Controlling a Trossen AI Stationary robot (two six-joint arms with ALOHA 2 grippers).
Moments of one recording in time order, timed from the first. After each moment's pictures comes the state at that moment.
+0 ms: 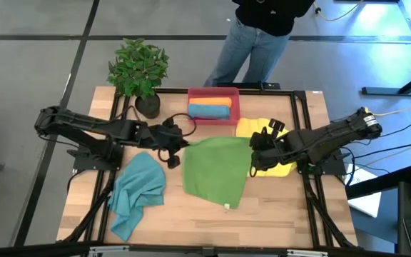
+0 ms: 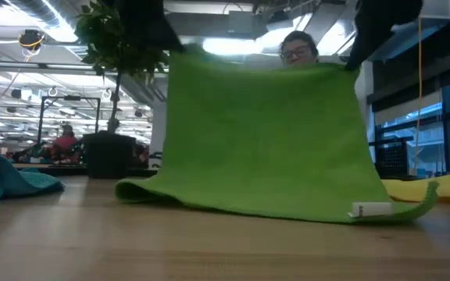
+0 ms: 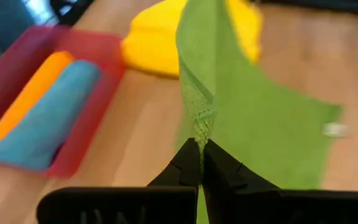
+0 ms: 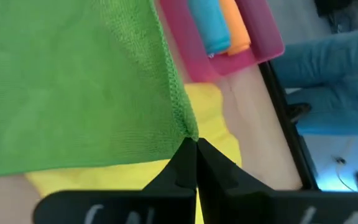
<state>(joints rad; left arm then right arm) -0.10 1.21 0.96 -0.40 -0.27 -0.23 0.31 1.38 1.24 -1.25 0.66 0.57</state>
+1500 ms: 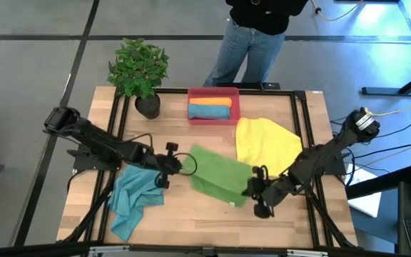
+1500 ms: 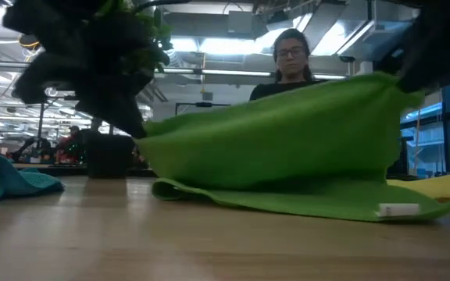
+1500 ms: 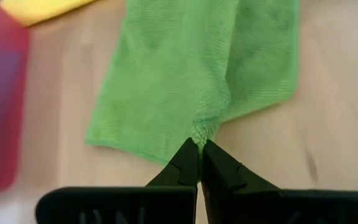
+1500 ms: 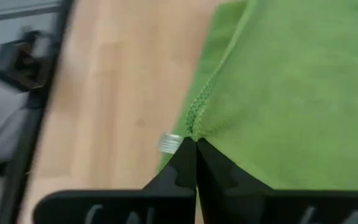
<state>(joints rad) -0.27 1.37 0.65 -0.15 -0.30 0.09 0.64 1.40 0.75 -0.17 0.35 0.61</state>
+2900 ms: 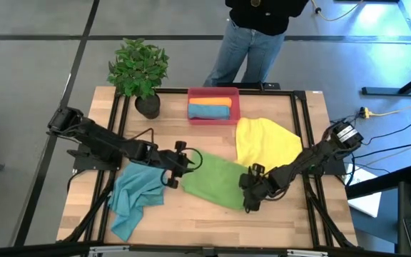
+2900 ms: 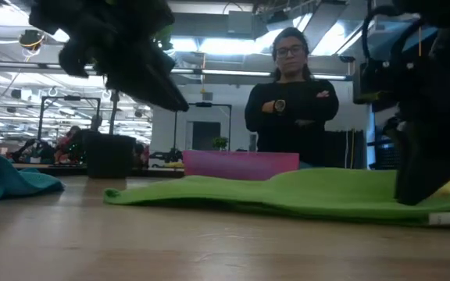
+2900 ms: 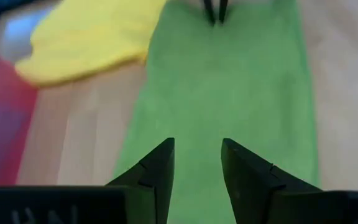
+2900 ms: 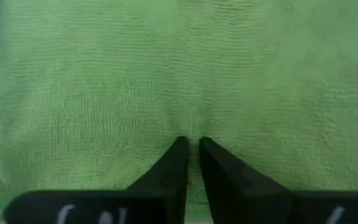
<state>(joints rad) -0.23 1.42 0.71 0.04 -0.23 0.11 0.54 1.71 0.81 -0.42 0.26 0.78</state>
